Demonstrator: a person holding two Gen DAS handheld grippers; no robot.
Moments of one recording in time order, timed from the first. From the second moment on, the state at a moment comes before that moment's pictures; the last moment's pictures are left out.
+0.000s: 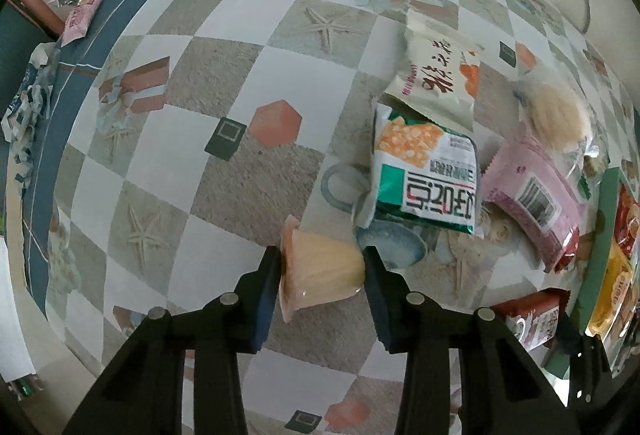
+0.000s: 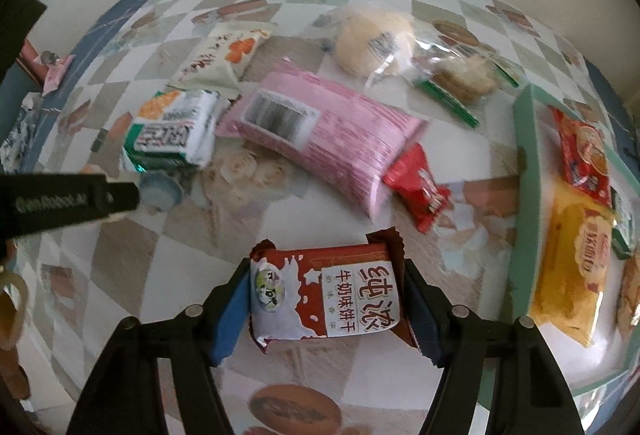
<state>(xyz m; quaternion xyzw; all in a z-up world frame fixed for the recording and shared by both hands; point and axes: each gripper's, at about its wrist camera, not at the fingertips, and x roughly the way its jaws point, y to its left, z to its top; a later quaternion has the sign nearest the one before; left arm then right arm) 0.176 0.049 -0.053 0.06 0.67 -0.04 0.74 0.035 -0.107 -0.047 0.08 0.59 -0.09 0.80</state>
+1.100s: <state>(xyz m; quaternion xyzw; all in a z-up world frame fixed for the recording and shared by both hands) 0.060 -0.027 0.001 0.07 0.63 -0.06 0.77 -0.043 -0.181 0.017 0.15 0.53 -0.16 0.82</state>
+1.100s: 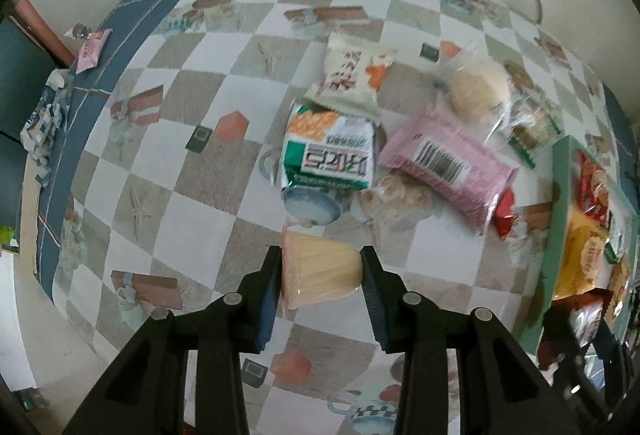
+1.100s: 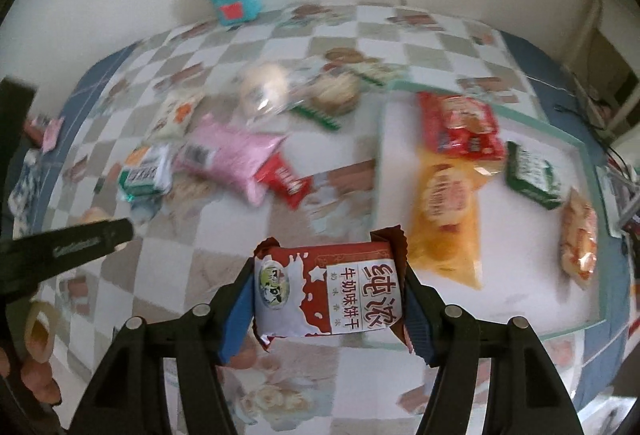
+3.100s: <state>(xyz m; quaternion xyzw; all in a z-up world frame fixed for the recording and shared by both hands) -0.075 -0.287 -0.010 0.28 0.56 -0.31 0.71 -0.158 -0.409 -0.026 0.35 0.50 -0.34 0.71</state>
